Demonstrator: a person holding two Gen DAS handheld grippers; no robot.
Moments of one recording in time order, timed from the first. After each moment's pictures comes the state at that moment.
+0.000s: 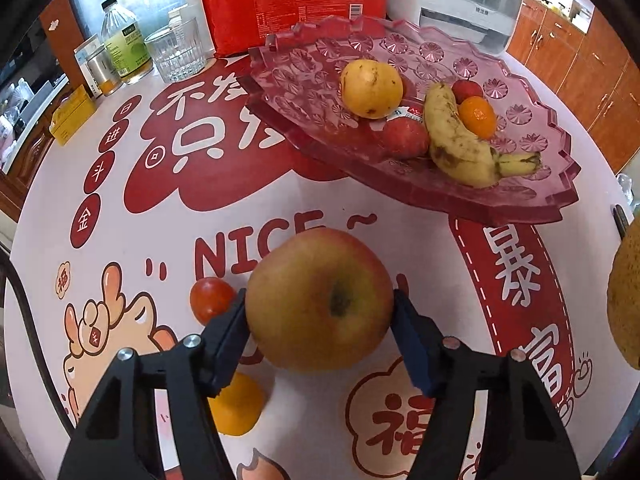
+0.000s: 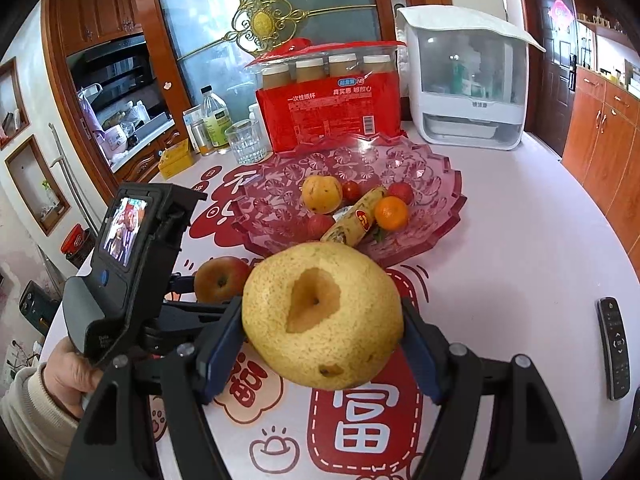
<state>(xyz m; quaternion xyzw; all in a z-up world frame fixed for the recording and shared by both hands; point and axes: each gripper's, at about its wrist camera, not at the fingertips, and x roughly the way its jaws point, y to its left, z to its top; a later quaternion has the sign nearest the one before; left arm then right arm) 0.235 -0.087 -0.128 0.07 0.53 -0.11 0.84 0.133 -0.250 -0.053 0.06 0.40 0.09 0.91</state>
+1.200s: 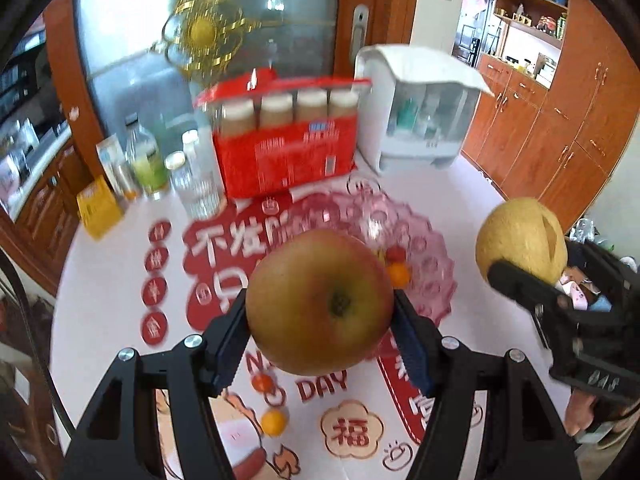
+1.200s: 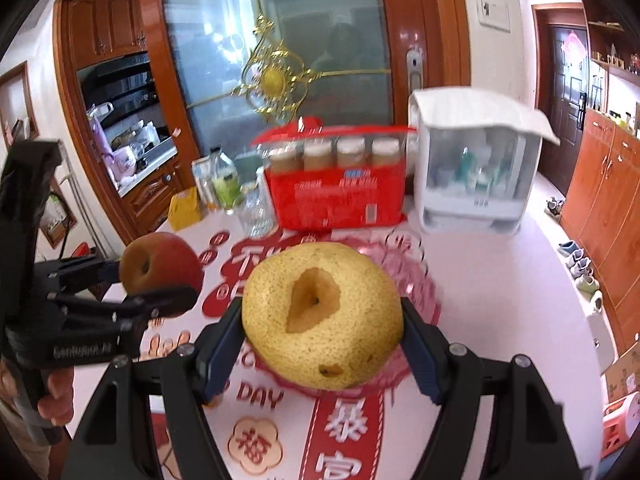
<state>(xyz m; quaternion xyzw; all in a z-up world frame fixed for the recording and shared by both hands) 0.246 -0.083 0.093 0.05 0.43 -0.15 0.89 0.211 -0.267 0.088 0.03 0.36 0.10 0.93</state>
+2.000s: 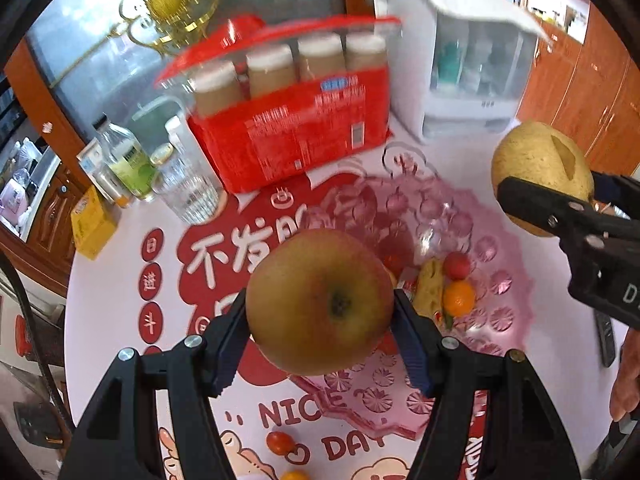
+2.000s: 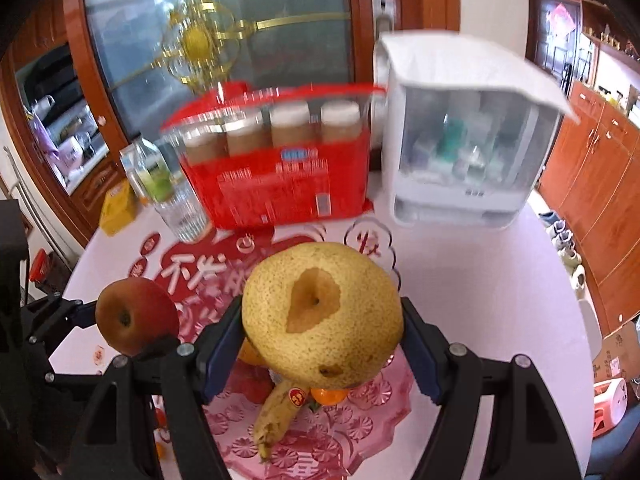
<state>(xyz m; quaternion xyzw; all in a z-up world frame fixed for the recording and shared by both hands) 0.355 -0.131 0.000 0.12 0.50 -0.10 0.85 0.345 -0.291 0.025 0.03 0.45 0.03 0.89</state>
